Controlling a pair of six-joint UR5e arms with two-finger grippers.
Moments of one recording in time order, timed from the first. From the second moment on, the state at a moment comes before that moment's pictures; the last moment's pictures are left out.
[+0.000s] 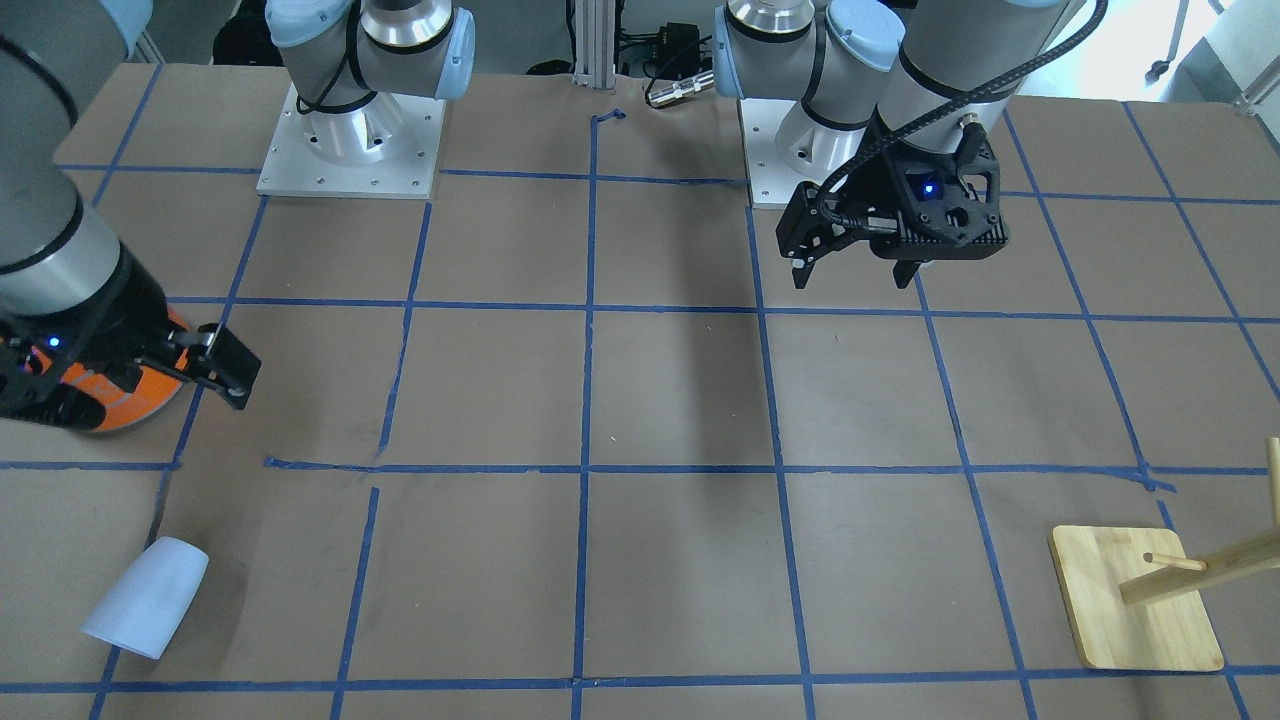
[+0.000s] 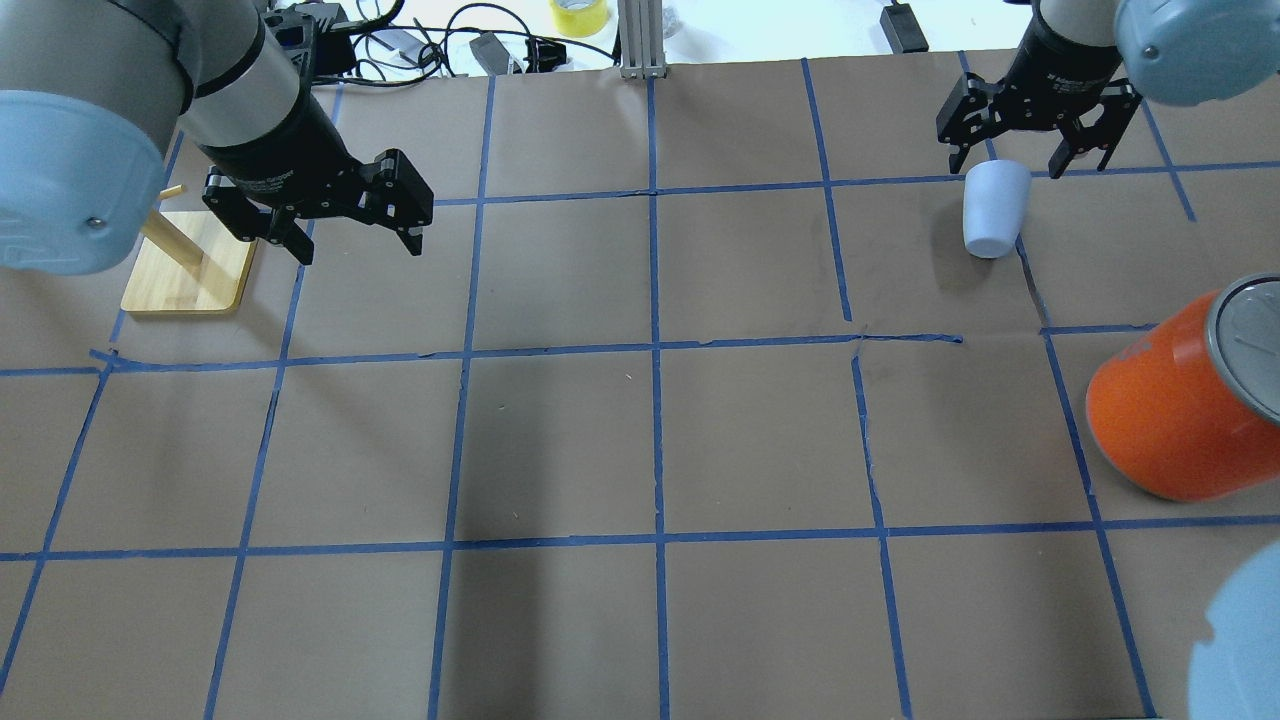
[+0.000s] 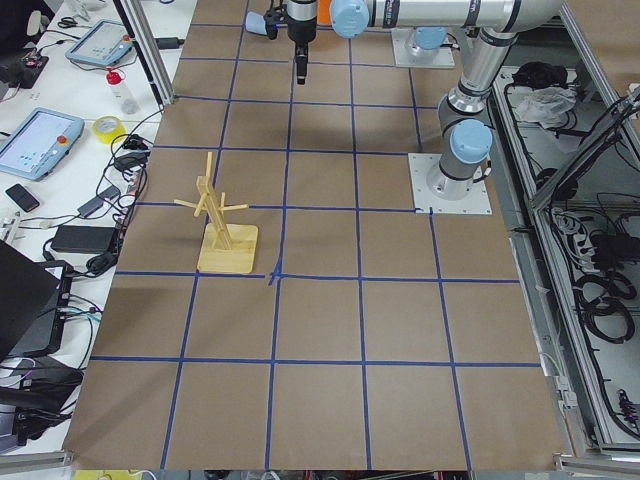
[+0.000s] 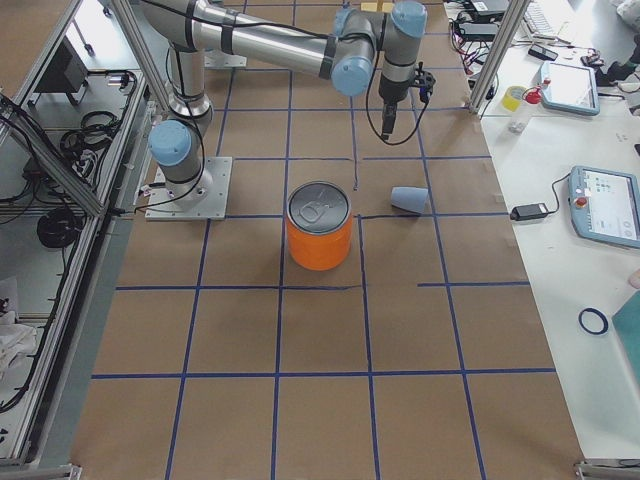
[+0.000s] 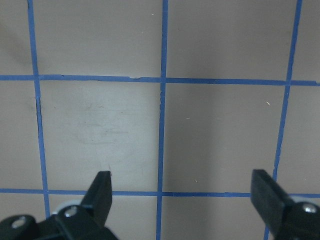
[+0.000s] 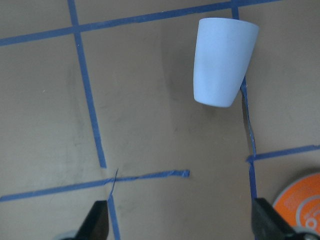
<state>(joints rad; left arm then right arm) -1.59 -1.57 -1.62 -1.48 1.56 -0.06 1.38 -1.24 1.47 -1.82 -1.60 -0.05</state>
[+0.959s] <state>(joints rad) -1.59 -1.58 -1.63 -1.49 1.56 -0.06 1.30 -0.95 1.51 -2.18 -1.63 -0.20</state>
